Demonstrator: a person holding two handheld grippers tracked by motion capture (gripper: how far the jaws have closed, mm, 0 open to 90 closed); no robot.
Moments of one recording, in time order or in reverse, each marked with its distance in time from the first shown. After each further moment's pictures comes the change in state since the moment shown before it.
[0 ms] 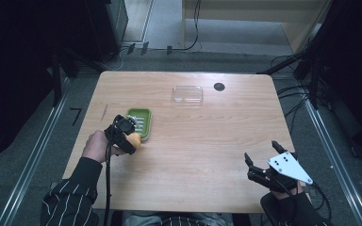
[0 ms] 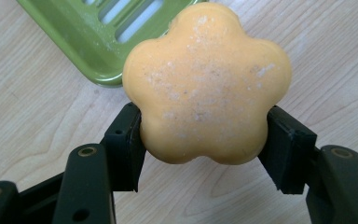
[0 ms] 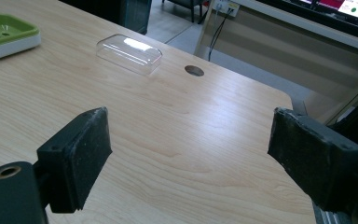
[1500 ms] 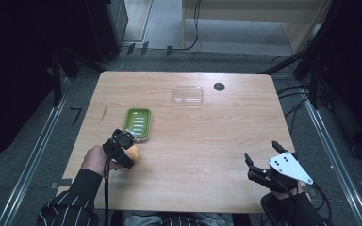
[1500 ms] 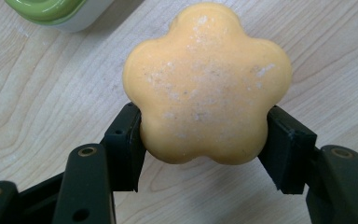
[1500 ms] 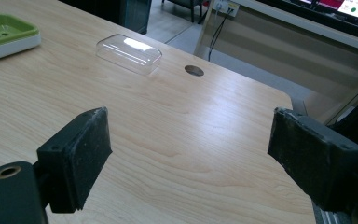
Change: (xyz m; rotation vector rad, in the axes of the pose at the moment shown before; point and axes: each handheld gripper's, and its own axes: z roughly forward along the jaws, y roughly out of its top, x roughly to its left) left arm -0.024 -0.031 0.015 0.022 -0.002 -0.019; right arm 0.000 0.000 0.000 0.001 -0.001 0.000
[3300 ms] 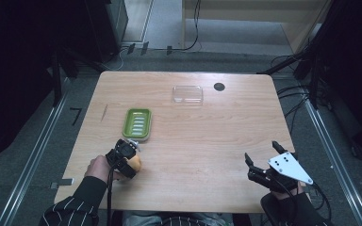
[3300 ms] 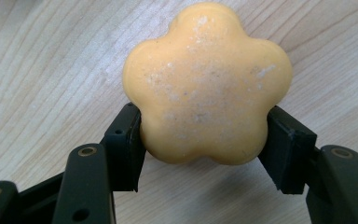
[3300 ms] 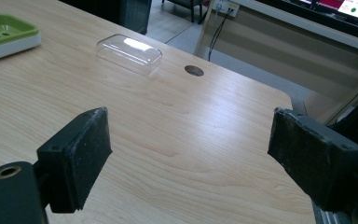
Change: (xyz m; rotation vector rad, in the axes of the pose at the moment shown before) left arm -0.021 -0.014 0.018 0.048 -0.004 -0.011; right arm 0.000 0.000 0.000 0.000 0.002 -0.001
